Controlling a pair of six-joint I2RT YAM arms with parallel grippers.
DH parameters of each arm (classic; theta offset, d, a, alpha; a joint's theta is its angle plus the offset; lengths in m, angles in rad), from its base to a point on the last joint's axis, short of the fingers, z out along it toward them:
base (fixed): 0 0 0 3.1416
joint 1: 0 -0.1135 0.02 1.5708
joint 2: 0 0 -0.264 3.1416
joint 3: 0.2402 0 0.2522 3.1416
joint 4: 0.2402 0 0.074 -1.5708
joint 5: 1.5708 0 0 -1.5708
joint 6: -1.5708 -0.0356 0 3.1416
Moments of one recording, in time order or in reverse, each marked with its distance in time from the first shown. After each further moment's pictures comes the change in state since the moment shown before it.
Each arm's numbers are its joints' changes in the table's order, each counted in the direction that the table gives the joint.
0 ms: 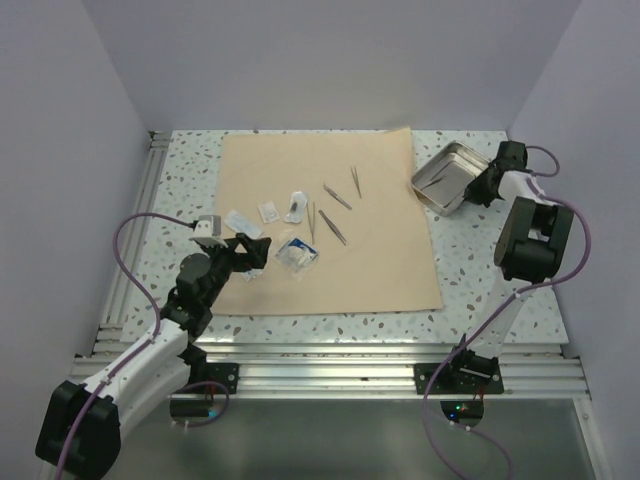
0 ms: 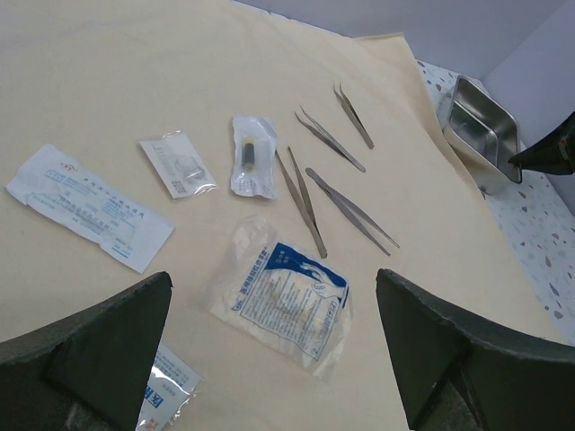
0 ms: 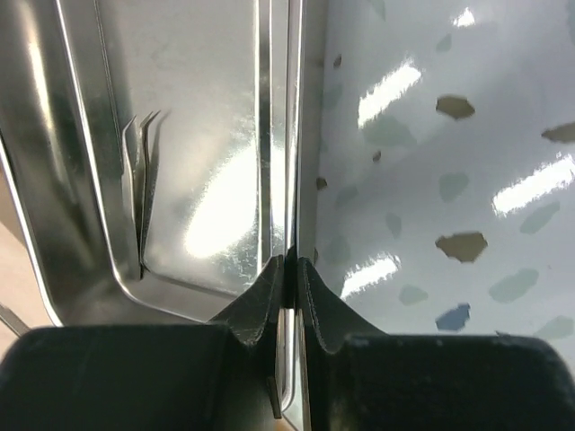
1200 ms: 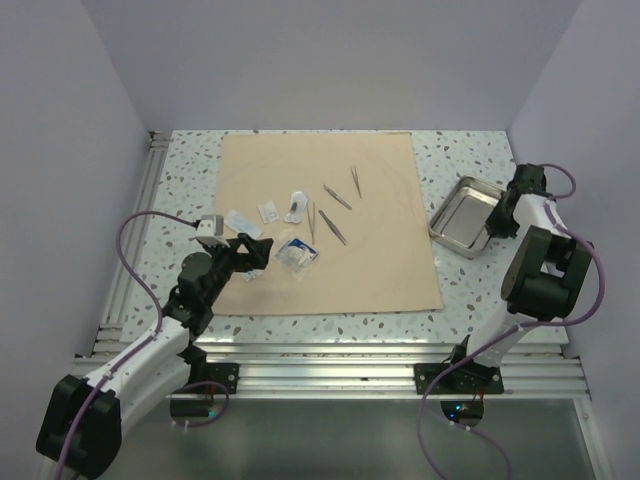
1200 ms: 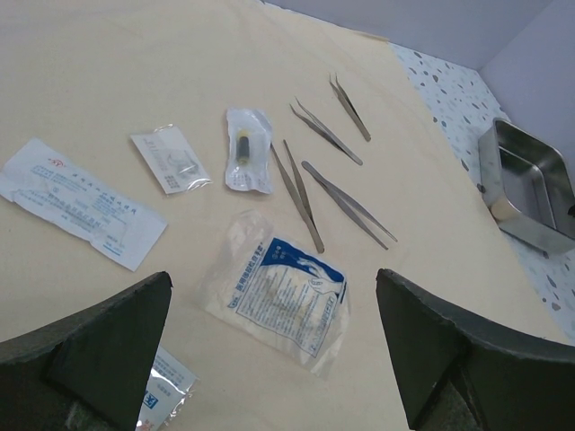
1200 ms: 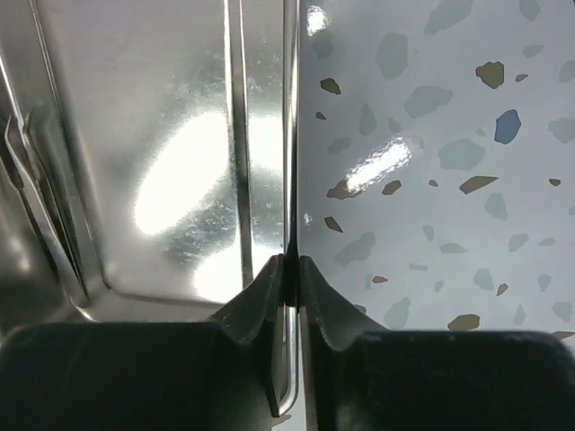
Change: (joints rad) left arm 0.000 0.034 0.000 -0.023 0.023 0.001; right arm 0.084 -0.336 -0.331 0.125 0.150 0.354
